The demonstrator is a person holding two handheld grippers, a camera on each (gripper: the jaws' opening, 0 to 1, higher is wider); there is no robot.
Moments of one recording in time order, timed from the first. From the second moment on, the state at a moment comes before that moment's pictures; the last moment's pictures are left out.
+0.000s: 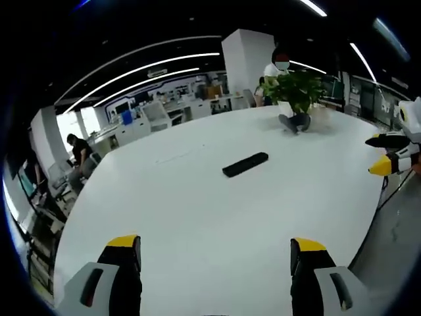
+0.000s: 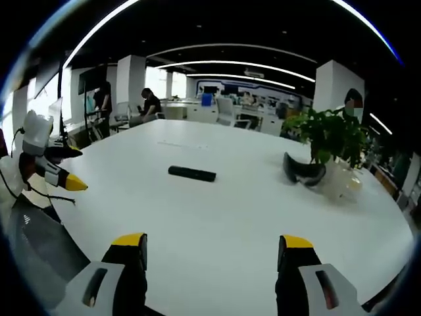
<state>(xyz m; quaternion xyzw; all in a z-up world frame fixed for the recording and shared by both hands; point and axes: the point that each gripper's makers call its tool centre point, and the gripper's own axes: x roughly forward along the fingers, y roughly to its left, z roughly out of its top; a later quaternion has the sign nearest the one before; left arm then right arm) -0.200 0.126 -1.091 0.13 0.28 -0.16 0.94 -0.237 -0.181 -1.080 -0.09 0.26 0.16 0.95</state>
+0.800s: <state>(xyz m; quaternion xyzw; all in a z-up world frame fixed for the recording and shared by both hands) -0.091 0.063 -1.070 0.20 0.26 -0.25 0.91 -0.238 -0.180 -1.090 -0.10 0.28 0.16 0.94</state>
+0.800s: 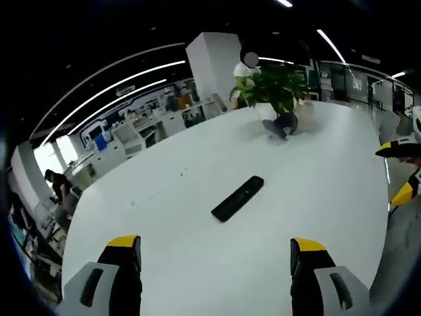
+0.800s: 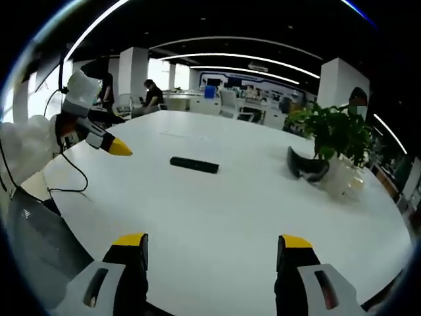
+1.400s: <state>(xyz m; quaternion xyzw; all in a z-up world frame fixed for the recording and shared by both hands) -0.031 0.009 -1.085 0.26 0.26 -0.32 0.87 -0.239 -0.181 -1.093 -0.10 0.29 0.16 0.94</state>
